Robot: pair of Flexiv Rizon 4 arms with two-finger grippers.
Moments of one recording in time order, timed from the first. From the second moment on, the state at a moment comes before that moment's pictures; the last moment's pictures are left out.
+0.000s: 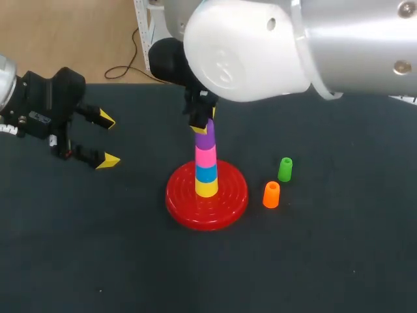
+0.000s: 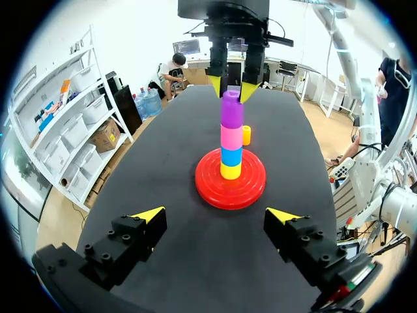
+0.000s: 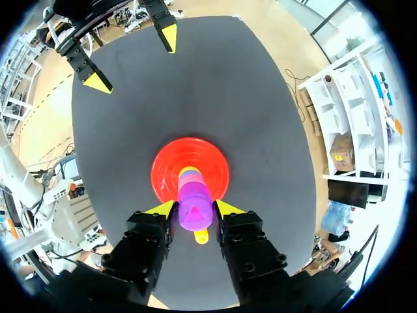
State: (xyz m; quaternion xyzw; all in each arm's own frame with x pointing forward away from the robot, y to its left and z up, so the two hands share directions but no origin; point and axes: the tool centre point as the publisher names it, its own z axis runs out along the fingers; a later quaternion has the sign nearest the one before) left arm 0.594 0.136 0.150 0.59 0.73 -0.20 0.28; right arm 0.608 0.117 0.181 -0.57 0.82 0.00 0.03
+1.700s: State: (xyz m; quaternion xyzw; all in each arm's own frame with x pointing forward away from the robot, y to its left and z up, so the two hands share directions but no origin) left arm 0.594 0.136 0.150 0.59 0.73 -0.20 0.28; right arm 0.557 -0.031 0.072 -0.44 0.90 -0.01 0.02
